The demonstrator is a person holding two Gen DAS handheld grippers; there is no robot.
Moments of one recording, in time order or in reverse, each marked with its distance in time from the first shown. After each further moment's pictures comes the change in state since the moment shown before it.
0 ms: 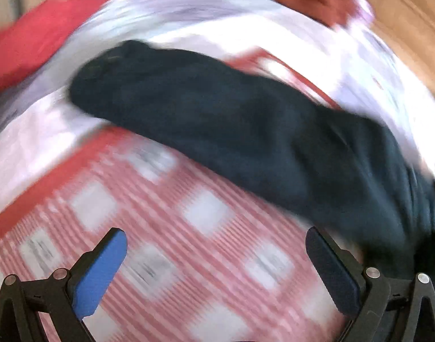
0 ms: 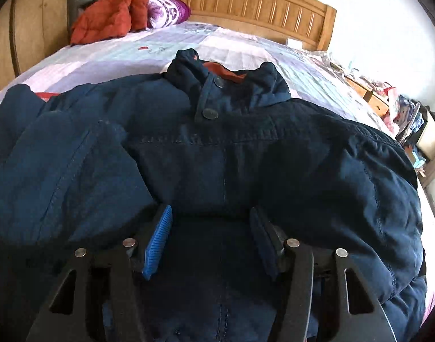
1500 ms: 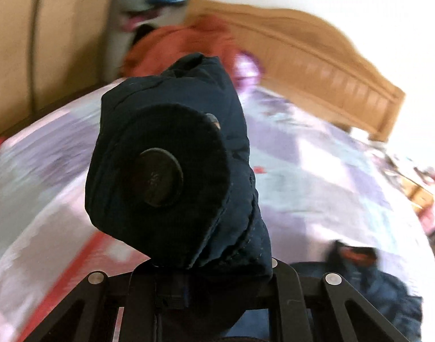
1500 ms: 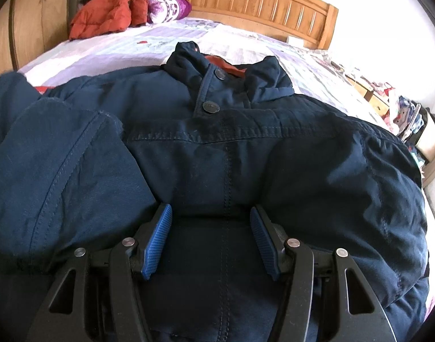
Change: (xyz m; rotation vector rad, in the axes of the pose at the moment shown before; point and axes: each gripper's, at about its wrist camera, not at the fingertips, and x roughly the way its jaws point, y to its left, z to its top) left arm -0.109 -0.217 0.128 0.338 -0.276 -0.365; right arm 0.009 0.007 -0.002 -0.031 0.025 -0.017
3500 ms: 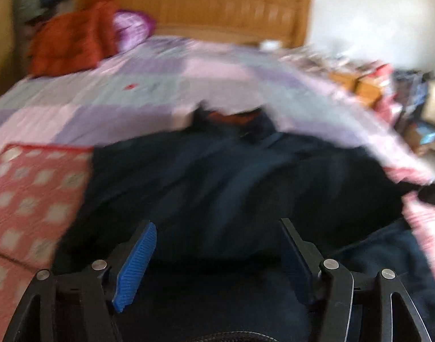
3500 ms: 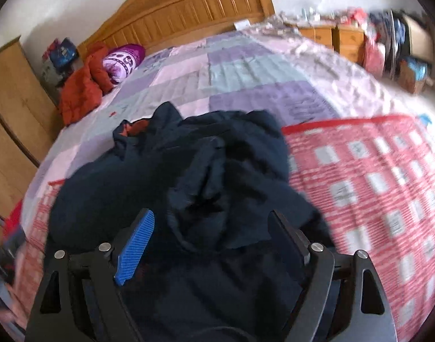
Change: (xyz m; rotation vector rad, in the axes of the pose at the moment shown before) left arm -0.032 -0.210 -0.261 0.325 0.163 -0.067; right arm -0.137 -0.244 -0.032 0.466 -0.008 0.264
